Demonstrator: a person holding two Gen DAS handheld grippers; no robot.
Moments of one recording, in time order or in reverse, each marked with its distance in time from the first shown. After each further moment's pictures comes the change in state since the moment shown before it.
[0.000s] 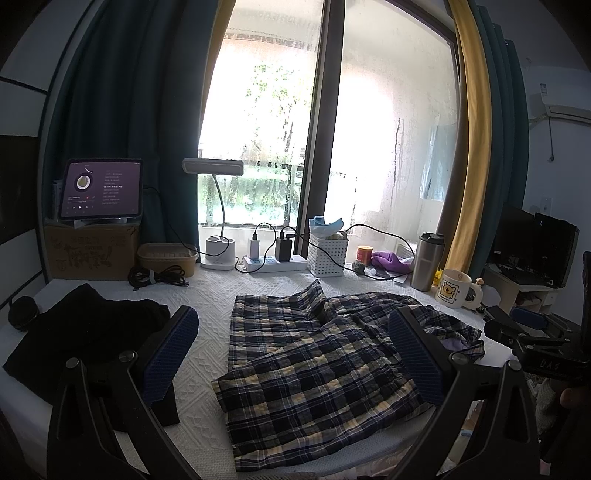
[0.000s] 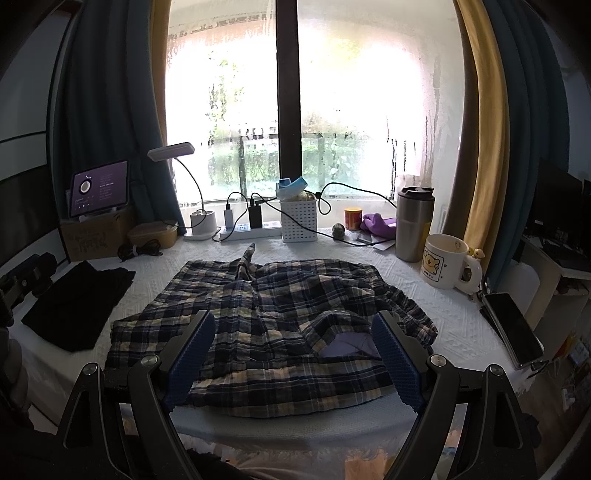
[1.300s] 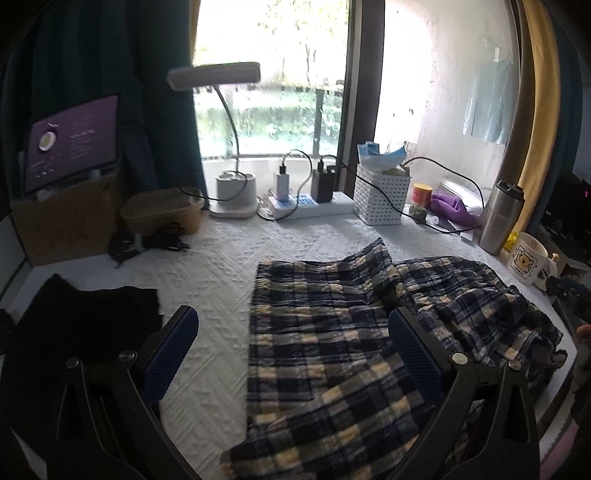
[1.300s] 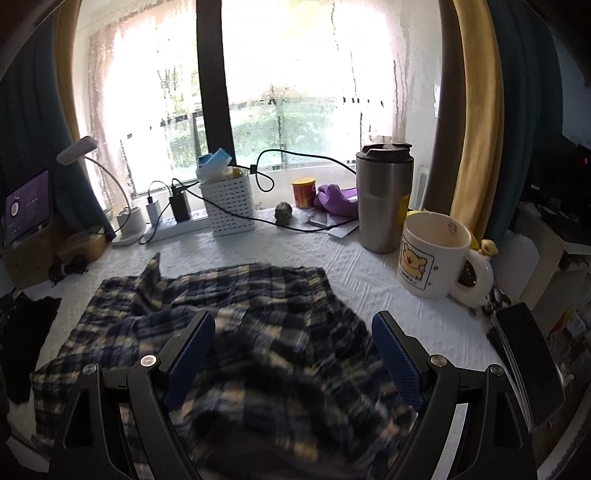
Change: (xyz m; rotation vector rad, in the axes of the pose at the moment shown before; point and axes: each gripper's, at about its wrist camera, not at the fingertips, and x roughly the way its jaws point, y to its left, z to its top) left arm 0.187 0.034 0.016 0.018 0.338 0.117; right arm 0.155 -0.105 0.041 0.108 0.139 -0.086
